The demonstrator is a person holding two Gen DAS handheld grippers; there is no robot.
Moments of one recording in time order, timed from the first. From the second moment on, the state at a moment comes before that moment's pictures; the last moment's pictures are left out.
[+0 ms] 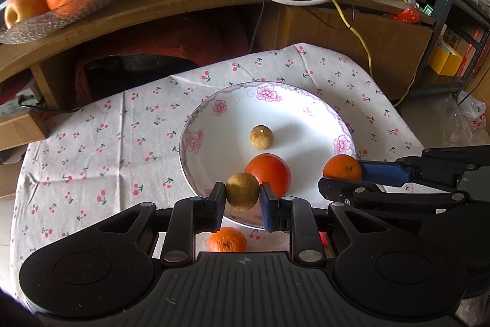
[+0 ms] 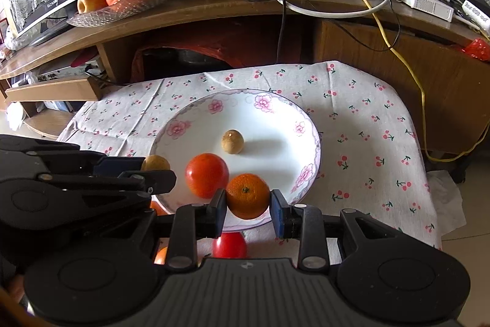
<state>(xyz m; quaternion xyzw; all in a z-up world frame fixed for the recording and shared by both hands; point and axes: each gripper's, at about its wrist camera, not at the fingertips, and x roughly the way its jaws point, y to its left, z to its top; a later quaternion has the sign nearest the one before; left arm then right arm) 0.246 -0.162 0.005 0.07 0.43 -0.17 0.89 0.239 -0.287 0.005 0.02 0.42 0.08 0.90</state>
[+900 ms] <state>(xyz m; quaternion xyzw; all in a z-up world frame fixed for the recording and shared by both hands) 0.262 -0.165 -0.011 0.07 0.44 -0.16 0.88 0.258 -0.287 -0.012 0.02 0.42 0.08 0.90</state>
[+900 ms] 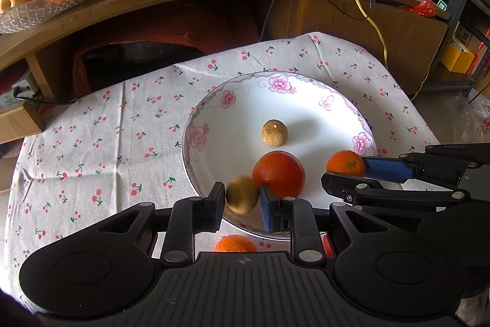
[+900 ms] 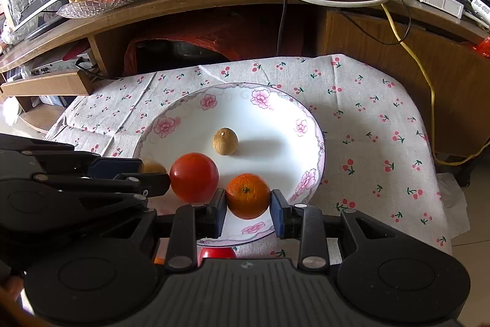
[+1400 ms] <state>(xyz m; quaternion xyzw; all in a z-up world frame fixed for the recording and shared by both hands) 0.262 -0.162 -0.001 0.05 0.43 -0.16 0.89 0.259 -0.292 -0.008 0.02 0.41 0.07 0.91</state>
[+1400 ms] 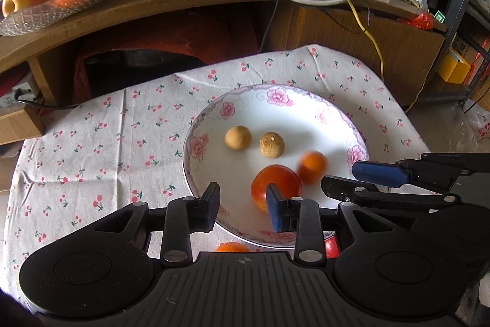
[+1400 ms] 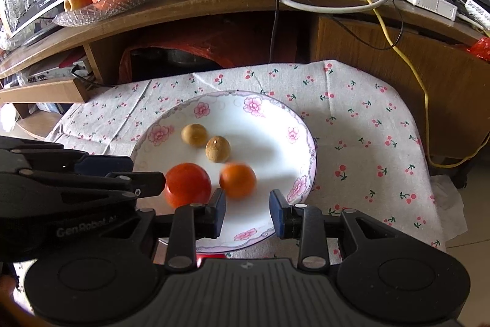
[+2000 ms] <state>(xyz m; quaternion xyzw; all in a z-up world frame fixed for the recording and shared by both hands) 0.252 -0.160 0.007 0.06 0.42 -0.17 0.89 0.249 -0.296 -0.001 0.03 0.41 0.08 0.91</state>
